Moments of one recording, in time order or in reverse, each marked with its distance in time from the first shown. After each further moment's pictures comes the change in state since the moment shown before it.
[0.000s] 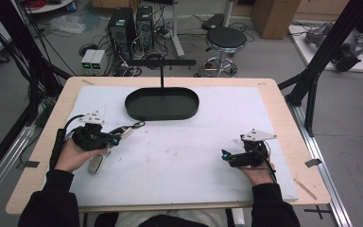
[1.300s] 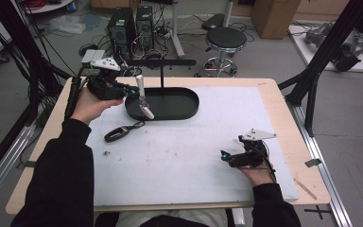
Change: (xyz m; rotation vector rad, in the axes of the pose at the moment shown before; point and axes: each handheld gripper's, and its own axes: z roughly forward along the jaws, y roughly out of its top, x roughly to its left) left arm 0.005 0.146 -0.006 -0.126 0.047 0.123; right arm -0.002 -0.001 0.003 0.006 0.053 0.020
